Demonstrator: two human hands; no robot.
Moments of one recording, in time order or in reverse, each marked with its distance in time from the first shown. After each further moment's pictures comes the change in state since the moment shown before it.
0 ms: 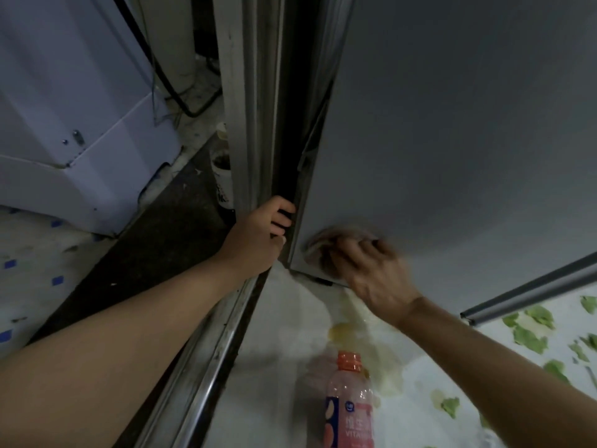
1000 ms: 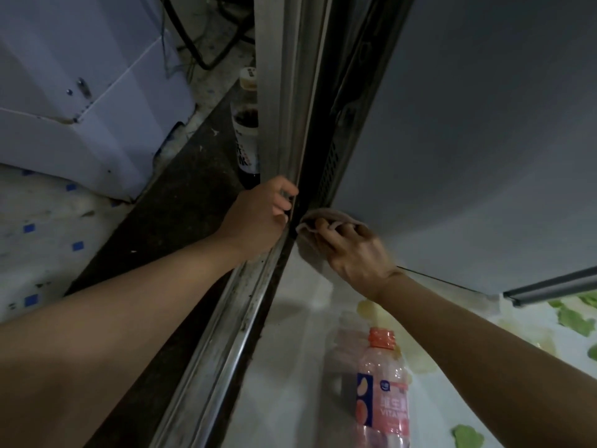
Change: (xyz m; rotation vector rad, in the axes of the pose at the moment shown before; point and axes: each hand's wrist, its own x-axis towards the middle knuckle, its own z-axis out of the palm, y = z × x) left_hand -0.004 -0.045 -0.015 0.187 0.008 -0.073; right_hand 0.017 -0.056 0.061 0.065 -0.049 -0.081
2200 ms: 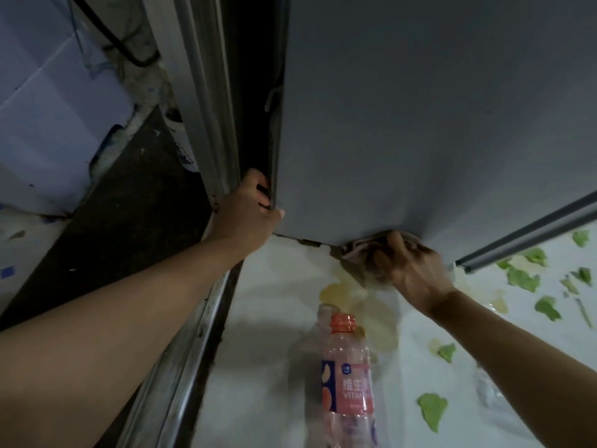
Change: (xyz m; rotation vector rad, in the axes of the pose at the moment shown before) left_hand 0.019 0.026 0.056 -0.139 0.068 -0.041; right_hand -0.123 0.055 -0.036 0.048 -0.292 0.348
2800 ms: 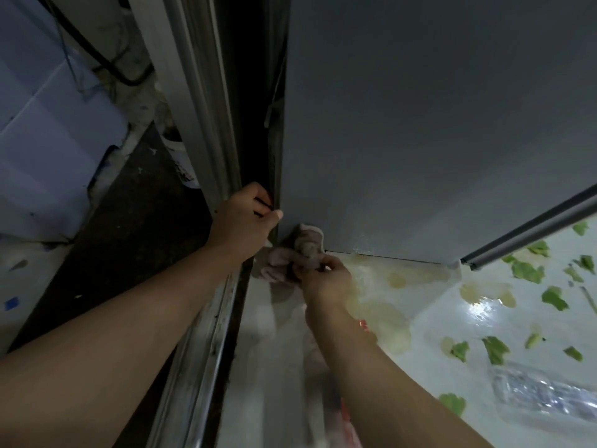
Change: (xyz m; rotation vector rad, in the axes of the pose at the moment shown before) left_hand 0.012 -0.005 -0.011 -0.024 -0.042 0.002; right_hand 0.088 -0.149 -0.002 1.497 0.123 1.578
